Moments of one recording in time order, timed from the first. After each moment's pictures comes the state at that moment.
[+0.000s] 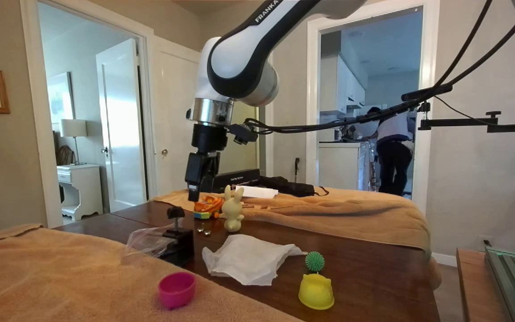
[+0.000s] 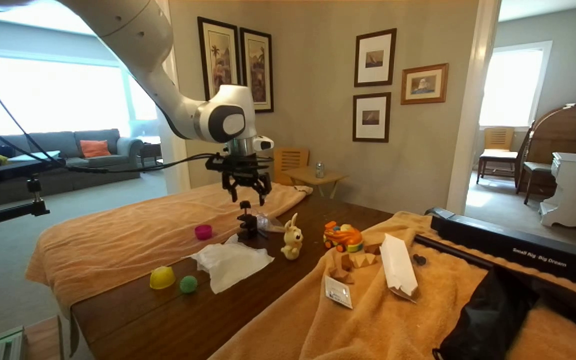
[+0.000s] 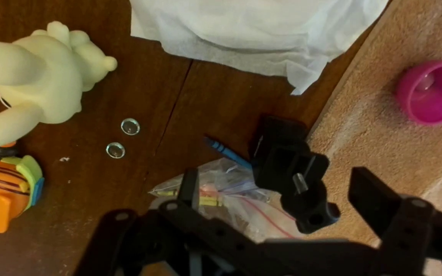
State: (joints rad) arm 0.15 0.36 0.16 -1.97 -0.01 2.50 -0.22
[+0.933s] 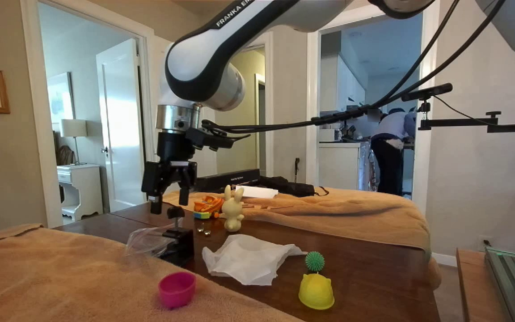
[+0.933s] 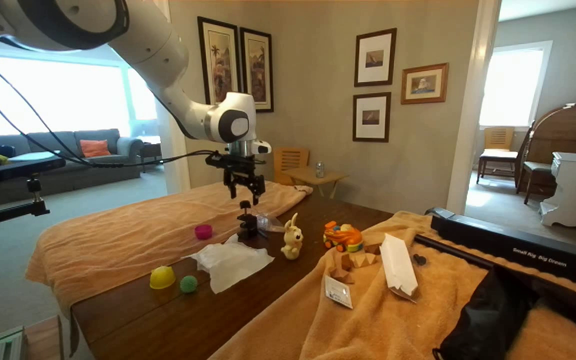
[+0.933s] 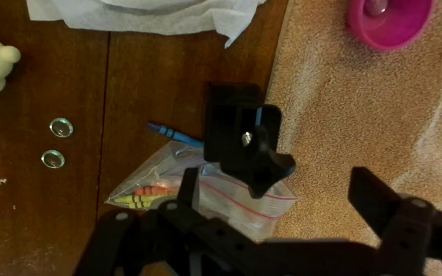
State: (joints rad) arm 0.24 0.54 0.15 -1.69 -0.01 2.34 0.04
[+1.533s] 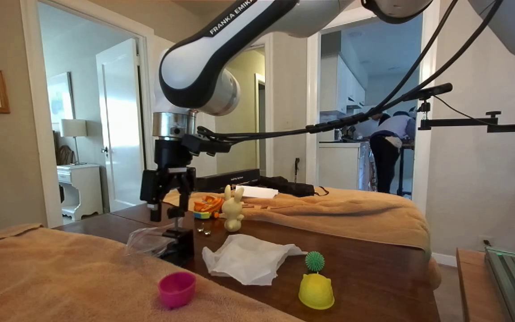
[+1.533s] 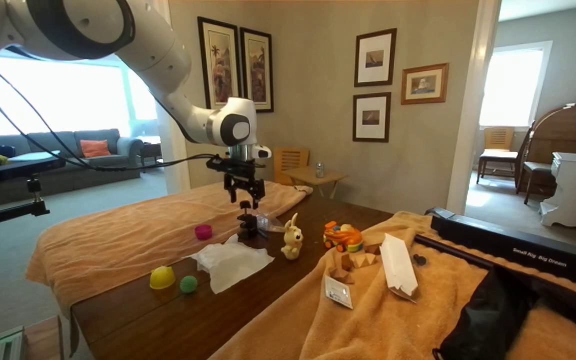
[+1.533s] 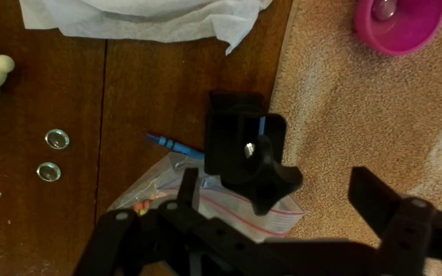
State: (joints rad) arm 0.27 0.58 0.13 -1.65 -0.02 2.31 0.06
